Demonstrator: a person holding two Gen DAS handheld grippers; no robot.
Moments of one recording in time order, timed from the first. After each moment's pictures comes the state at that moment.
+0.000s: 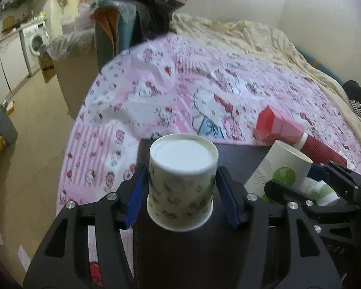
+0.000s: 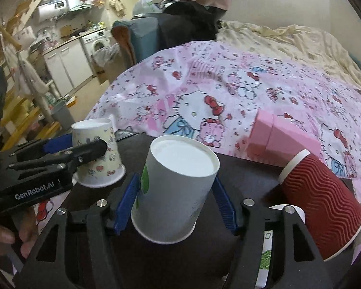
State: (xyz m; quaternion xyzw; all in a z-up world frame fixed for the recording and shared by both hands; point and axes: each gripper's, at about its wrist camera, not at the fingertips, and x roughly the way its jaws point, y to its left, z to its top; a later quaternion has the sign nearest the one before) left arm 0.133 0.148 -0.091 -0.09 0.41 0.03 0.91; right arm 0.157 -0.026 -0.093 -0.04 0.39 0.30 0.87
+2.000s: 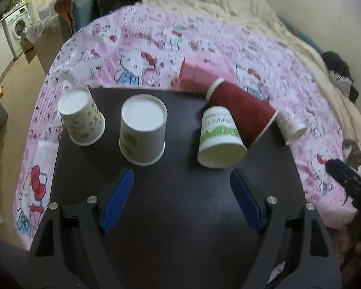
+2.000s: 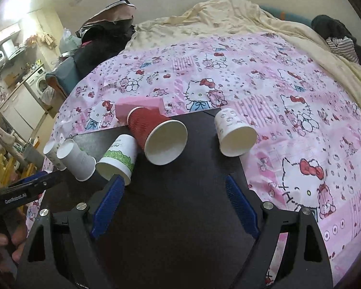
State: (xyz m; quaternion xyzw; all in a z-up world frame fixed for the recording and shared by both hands) left arm 0.083 -0.009 -0.049 -0.09 0.51 -0.01 0.86; right arm 0.062 -0.276 -0.031 0.08 0.43 0.11 0.89
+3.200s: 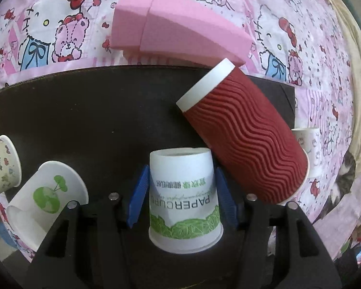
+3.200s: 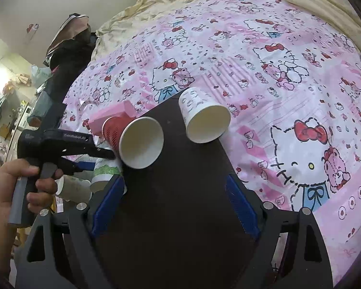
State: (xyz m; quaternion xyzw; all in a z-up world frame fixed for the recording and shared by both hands) left arm 0.274 -0.067 -0.139 -0.15 0.75 -0.02 0.65; right arm 0.100 -0.337 -0.060 0.23 0.50 0.07 0.83
